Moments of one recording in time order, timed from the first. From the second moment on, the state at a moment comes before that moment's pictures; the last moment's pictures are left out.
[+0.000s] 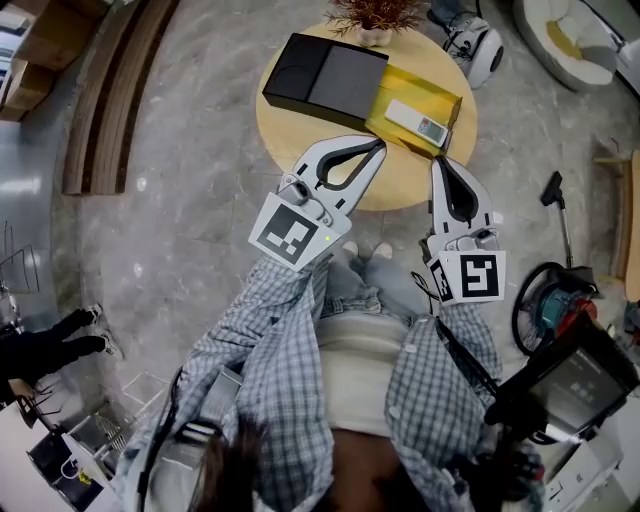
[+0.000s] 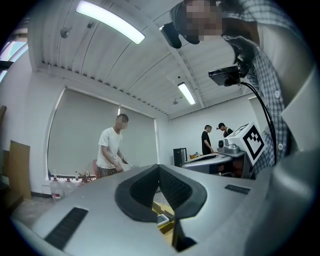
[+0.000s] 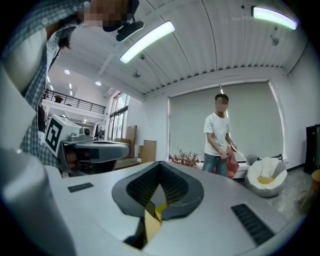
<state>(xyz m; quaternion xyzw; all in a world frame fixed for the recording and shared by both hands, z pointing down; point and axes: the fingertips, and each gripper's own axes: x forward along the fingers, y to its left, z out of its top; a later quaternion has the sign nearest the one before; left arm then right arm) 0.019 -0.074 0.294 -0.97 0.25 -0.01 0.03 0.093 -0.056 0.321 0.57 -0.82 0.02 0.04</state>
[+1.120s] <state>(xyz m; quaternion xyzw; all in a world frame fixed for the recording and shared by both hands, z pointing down) 0.013 -0.076 0.292 -0.96 0.27 0.00 0.03 0.080 -0.064 0.314 0.54 -0.84 0.01 0.03</state>
